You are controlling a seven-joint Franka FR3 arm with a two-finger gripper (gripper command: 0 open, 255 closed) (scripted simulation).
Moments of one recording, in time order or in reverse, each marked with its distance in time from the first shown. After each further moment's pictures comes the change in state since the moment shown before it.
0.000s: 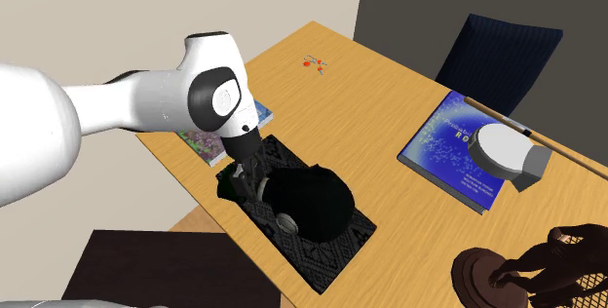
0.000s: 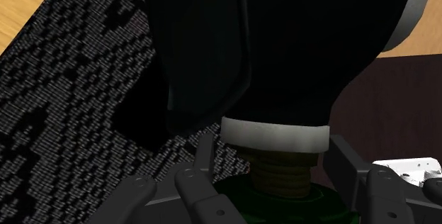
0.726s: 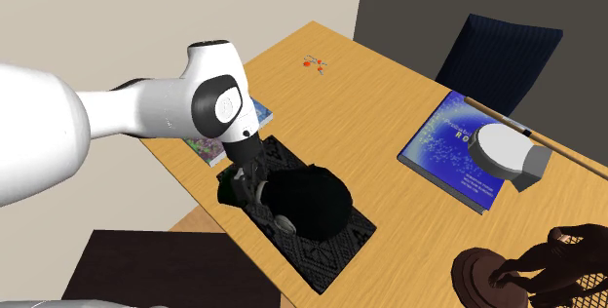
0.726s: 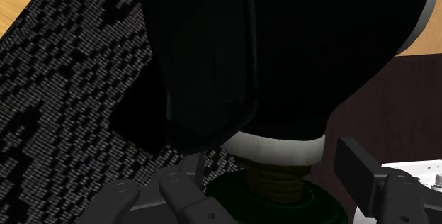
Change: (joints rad) arm 0.001 0.027 -0.007 -0.021 -0.001 0.048 0.008
